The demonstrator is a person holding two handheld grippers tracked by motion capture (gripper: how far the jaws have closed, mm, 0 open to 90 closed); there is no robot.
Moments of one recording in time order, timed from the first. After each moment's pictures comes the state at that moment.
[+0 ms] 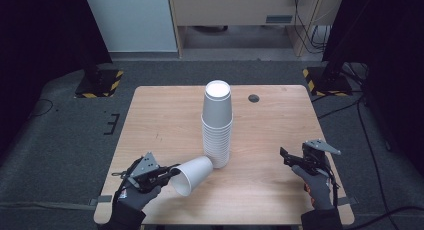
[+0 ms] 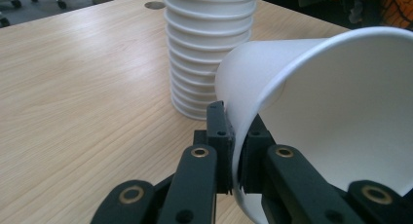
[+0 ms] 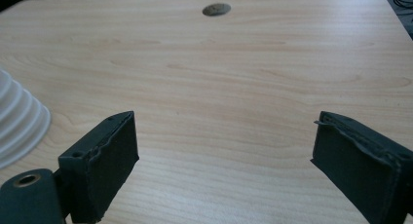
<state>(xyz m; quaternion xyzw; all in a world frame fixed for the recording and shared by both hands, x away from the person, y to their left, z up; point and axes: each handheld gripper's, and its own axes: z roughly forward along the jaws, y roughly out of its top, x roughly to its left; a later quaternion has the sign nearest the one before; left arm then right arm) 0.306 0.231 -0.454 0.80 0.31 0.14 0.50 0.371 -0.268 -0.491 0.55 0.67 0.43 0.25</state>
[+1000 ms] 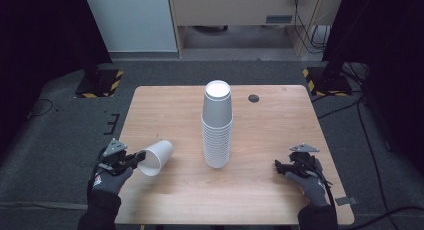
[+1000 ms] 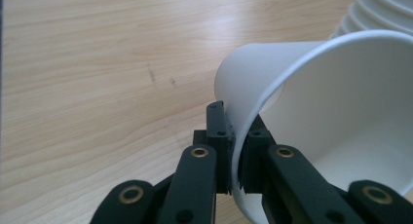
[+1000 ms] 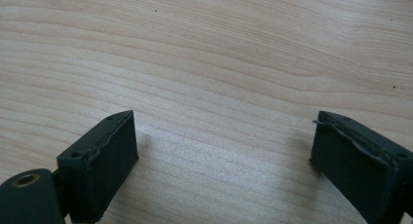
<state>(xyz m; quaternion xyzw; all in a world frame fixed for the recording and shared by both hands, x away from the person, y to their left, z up) 0.339 0.314 -0.449 0.75 0.50 0.19 0.40 0.384 -0.256 -0.535 0.54 0.75 0.30 0.22</state>
